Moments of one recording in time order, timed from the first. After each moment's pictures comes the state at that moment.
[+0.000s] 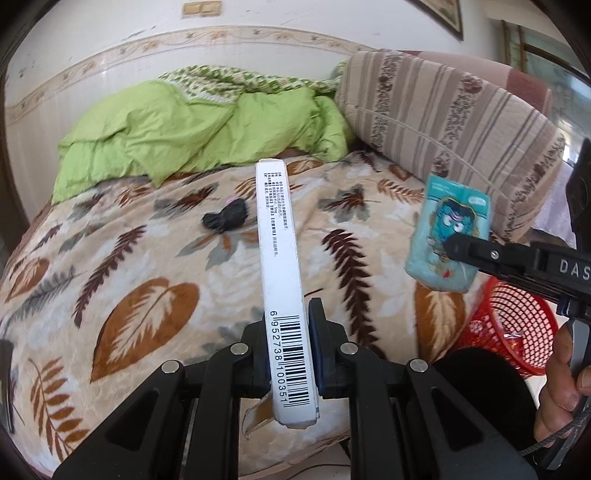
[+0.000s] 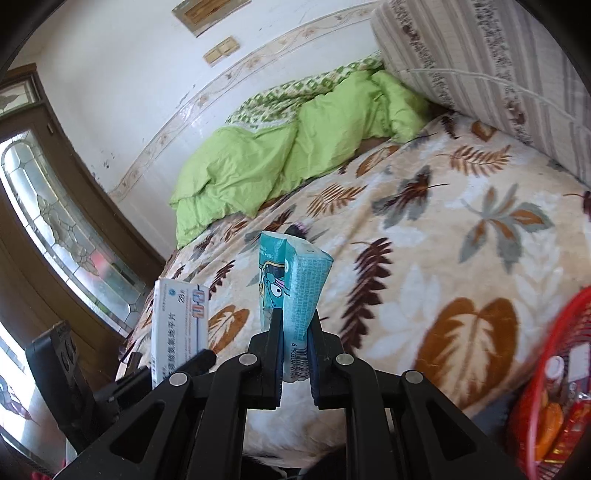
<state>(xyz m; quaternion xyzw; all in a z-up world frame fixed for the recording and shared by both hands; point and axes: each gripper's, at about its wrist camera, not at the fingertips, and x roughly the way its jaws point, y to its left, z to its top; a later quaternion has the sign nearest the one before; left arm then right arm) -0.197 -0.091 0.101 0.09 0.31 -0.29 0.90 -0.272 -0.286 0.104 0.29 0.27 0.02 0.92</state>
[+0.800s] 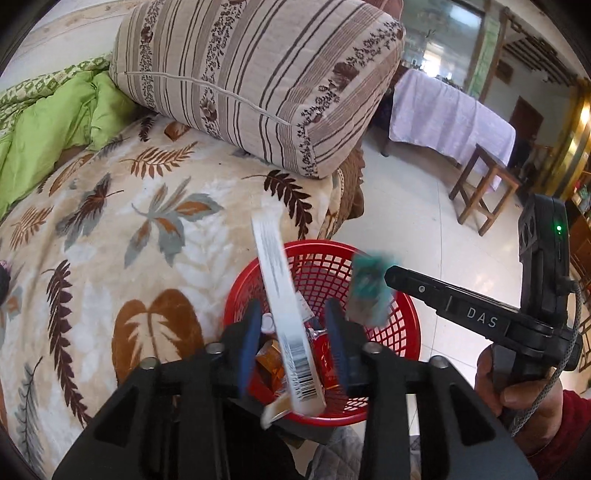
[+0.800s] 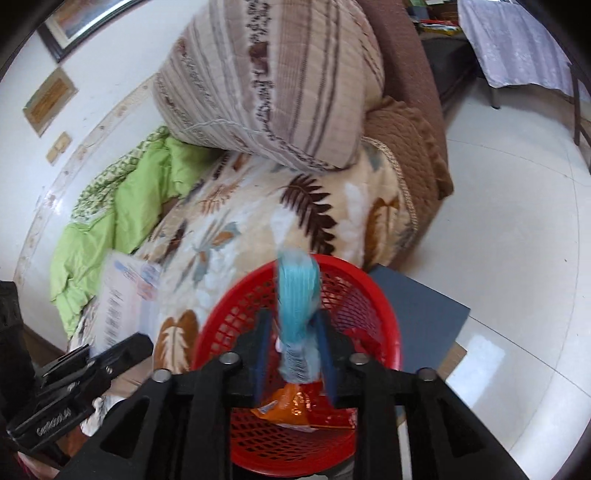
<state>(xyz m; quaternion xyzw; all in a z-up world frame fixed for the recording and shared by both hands) -0.300 -0.343 0.094 0.17 0.38 -0.54 0.73 -0.455 -0.474 0.059 0.36 0.28 -0.27 0.85</state>
